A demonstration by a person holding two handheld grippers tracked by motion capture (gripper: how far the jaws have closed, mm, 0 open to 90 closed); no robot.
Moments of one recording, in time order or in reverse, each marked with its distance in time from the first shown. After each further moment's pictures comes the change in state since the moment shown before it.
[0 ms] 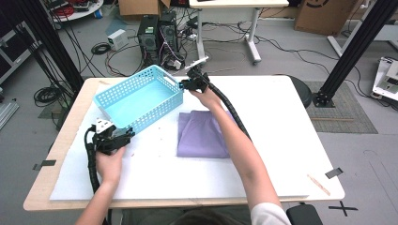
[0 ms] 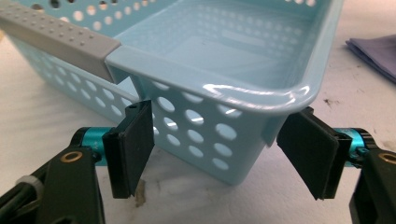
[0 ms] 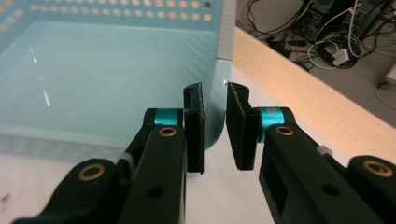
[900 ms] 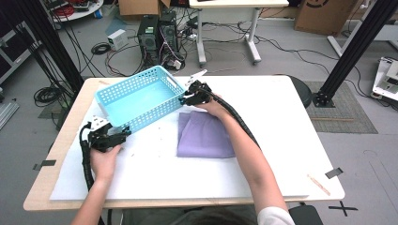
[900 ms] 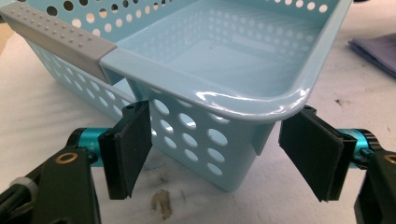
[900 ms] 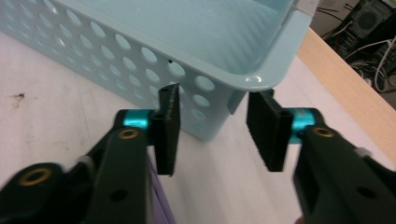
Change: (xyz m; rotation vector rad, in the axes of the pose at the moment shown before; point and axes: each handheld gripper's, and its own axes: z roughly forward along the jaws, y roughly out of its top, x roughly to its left) left arm 0.019 0.005 0.004 0.005 -0.052 0.032; right arm 0.011 -0.037 0.002 0.031 0.093 -0.268
